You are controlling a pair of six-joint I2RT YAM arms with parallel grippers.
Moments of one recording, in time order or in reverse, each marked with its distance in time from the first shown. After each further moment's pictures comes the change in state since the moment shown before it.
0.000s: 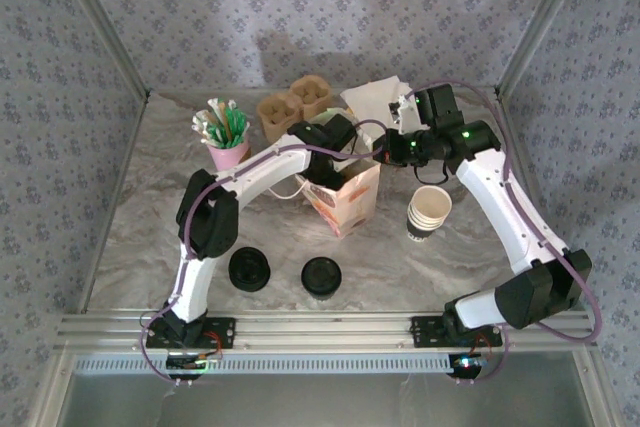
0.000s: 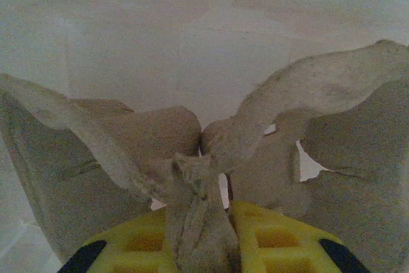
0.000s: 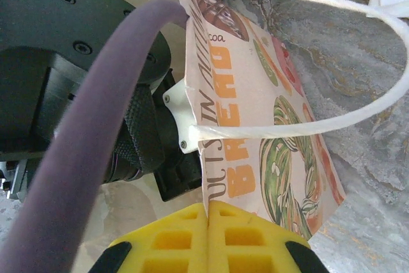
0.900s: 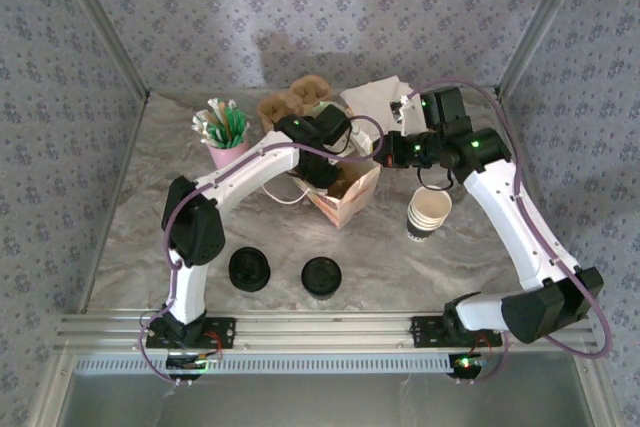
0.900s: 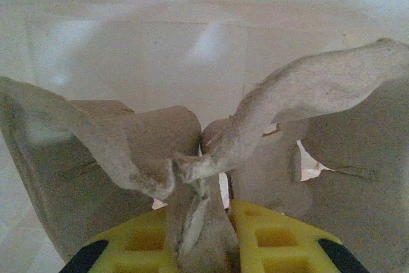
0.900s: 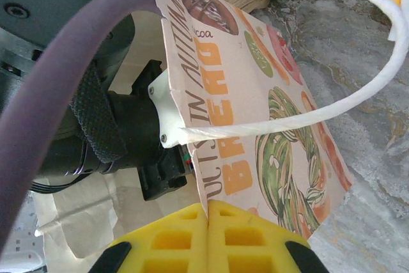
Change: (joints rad) left arm 0.000 -0.100 0.013 -0.052 -0.011 -0.034; right arm 0.018 -0.075 -0.016 0.023 -0.016 -0.023
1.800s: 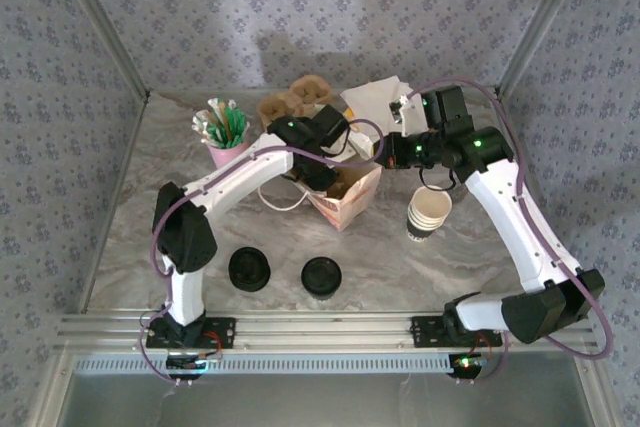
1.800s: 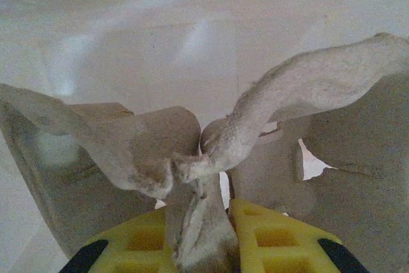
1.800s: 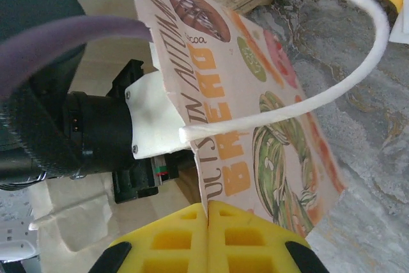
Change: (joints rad) left arm -0.019 -0.073 -0.026 -0.039 -0.001 0.088; right arm -0.001 -0.002 0.030 -0.041 -0.006 -0.044
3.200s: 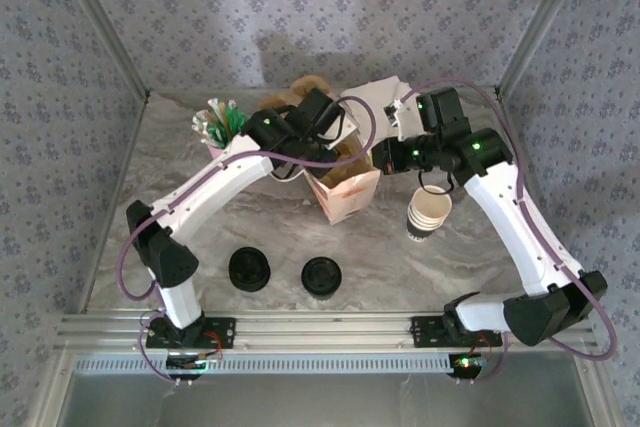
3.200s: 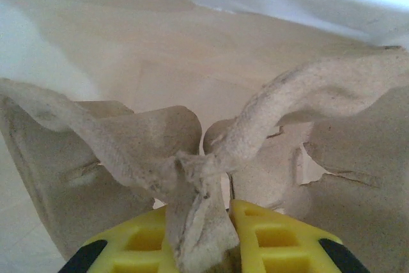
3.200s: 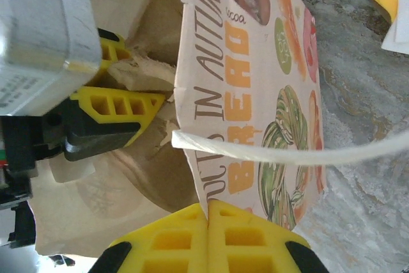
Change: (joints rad) left arm -0.045 -0.137 0.072 0.062 -0.096 -0.063; right arm 0.045 -0.011 0.011 -0.035 0.060 -0.066
